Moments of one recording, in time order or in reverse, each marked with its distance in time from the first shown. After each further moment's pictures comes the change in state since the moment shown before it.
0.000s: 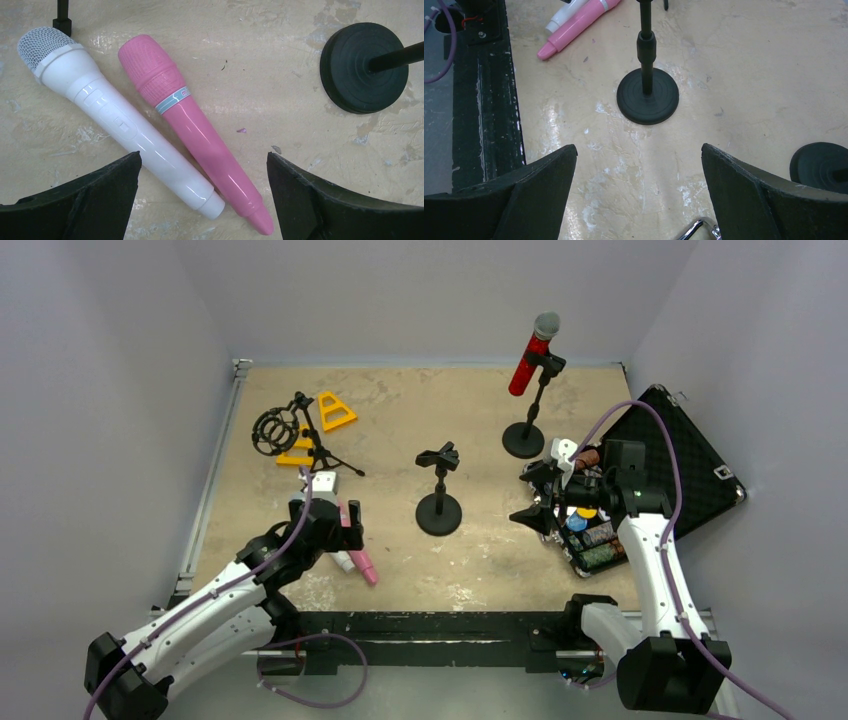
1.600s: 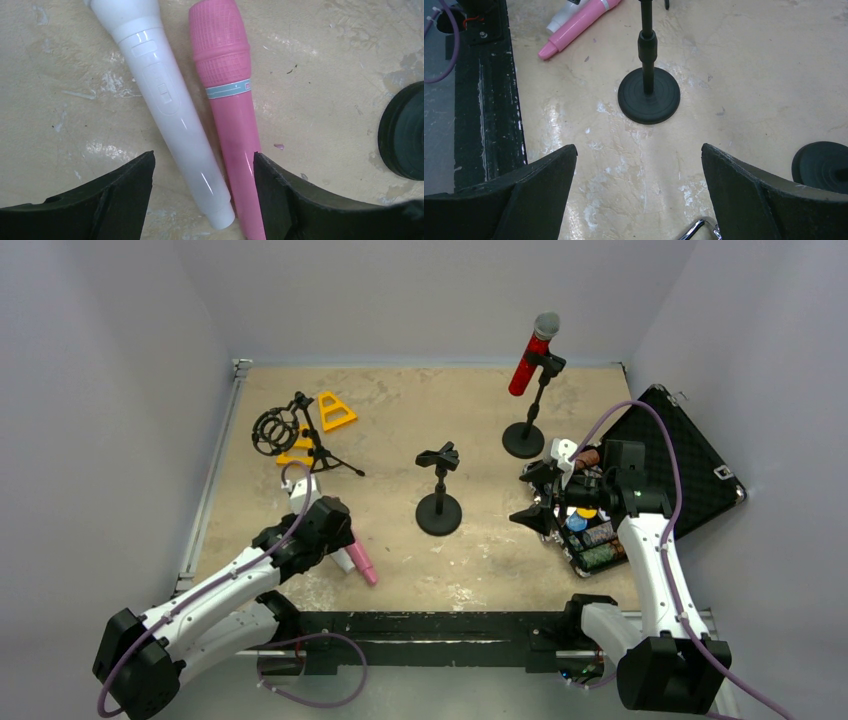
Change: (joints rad) left arm 0.047 0.150 0.002 -0.084 -0.110 -0.343; right arm 0.000 0.000 0.000 -0.006 0.000 -0.001
